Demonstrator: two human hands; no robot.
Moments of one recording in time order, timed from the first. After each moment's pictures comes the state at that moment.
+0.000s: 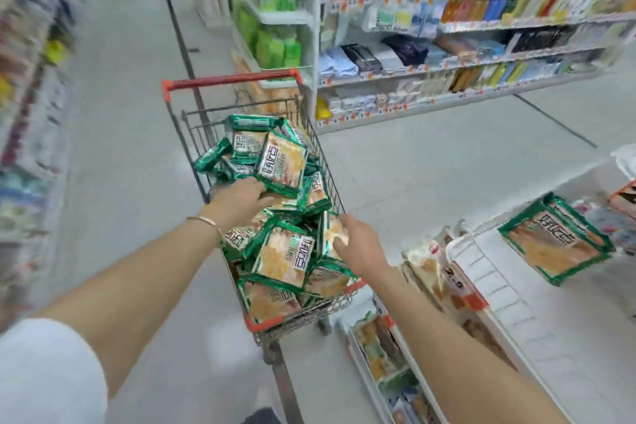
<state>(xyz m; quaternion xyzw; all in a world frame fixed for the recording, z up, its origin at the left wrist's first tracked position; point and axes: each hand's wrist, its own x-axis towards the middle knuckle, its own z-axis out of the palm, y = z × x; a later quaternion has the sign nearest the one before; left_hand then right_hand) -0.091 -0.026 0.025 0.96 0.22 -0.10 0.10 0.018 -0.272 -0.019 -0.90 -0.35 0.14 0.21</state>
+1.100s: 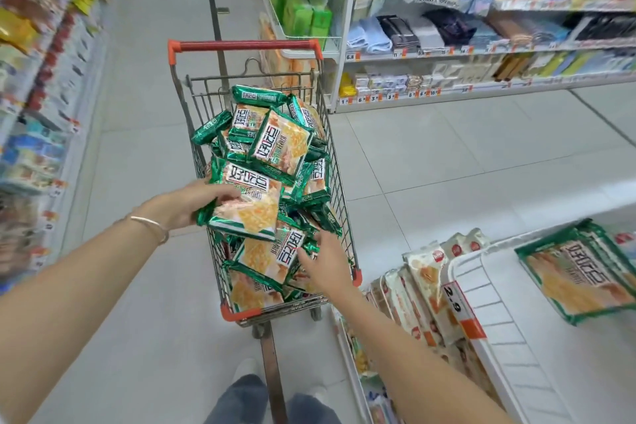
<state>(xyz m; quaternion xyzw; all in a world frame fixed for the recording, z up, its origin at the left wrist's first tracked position) -0.115 -0.009 -0.003 0.58 0.48 -0.05 0.66 0.015 -0.254 -0.091 -0.88 -0.32 0.25 0.24</state>
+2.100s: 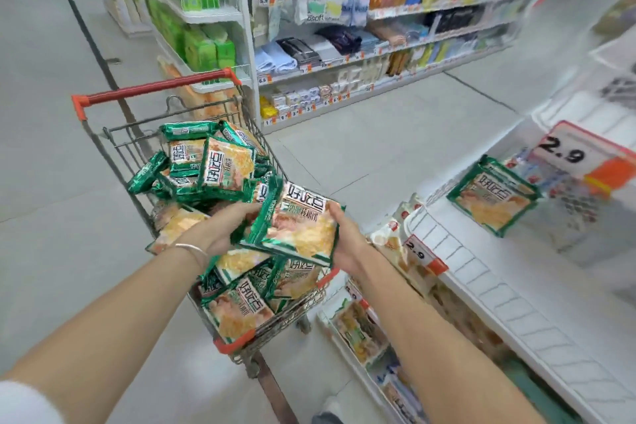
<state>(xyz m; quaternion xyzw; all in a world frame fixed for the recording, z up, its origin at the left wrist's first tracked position) -0.054 -0.082 0.006 0.59 0.39 -0.12 0.70 0.031 -0.292 -0.020 -0.56 0.09 0.42 0.71</state>
